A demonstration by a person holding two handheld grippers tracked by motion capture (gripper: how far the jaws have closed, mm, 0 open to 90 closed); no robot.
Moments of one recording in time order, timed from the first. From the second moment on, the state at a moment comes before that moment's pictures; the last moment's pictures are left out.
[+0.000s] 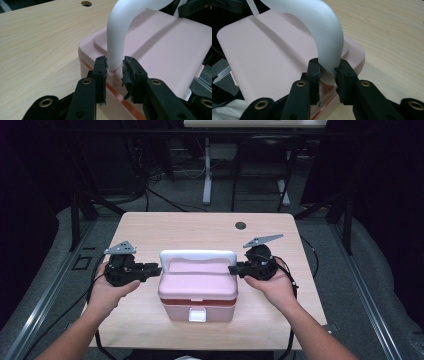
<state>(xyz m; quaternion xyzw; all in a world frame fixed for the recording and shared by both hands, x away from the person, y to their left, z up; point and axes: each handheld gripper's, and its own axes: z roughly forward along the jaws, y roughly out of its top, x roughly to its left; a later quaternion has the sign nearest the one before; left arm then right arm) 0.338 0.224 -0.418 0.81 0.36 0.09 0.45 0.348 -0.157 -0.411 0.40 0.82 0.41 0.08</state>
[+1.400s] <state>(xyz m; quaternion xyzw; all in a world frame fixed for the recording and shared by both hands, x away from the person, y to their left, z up) 0.301 0.221 -0.457 0.83 0.34 0.05 0.45 0.351 -0.158 -0.407 0.41 0.81 0.41 0.07</state>
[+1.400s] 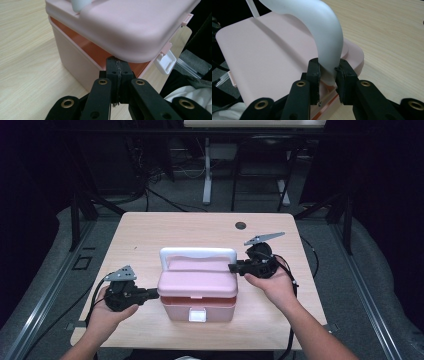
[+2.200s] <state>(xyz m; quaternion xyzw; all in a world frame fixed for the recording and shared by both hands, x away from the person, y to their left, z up) 0.304 0.199 -0.462 0.84 0.32 0.04 0.44 0.352 -0.159 -0.407 0.41 0.81 0.41 0.07</state>
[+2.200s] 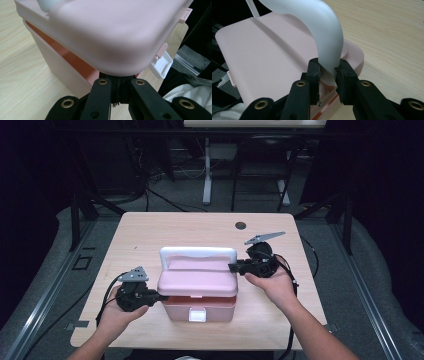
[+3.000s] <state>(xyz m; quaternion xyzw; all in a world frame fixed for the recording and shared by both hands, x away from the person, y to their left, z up) 0.303 0.196 -0.464 0.84 0.32 0.04 0.44 0.350 -0.164 -0.408 0.41 0.81 0.41 0.07</state>
